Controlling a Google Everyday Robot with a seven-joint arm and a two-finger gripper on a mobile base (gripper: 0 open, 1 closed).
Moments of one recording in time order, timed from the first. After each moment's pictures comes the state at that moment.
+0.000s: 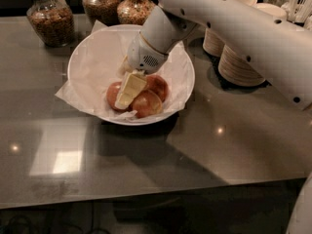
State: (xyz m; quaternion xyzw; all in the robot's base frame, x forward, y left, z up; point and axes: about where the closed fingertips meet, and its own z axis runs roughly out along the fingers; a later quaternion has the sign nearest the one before) arm 0.558 0.076 0.872 -0.71 0.63 0.22 0.21
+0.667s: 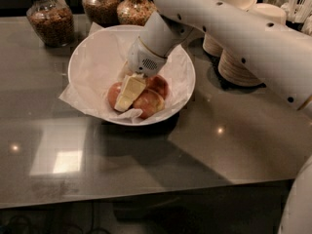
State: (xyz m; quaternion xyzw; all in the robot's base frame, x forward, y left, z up) arm 0.560 0.076 0.858 -0.71 0.64 0.22 0.20
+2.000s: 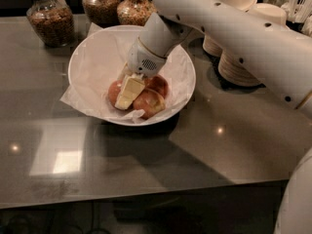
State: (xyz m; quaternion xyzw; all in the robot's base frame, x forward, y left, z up) arm 0.560 0.076 0.856 -0.71 0.65 0.22 0.19
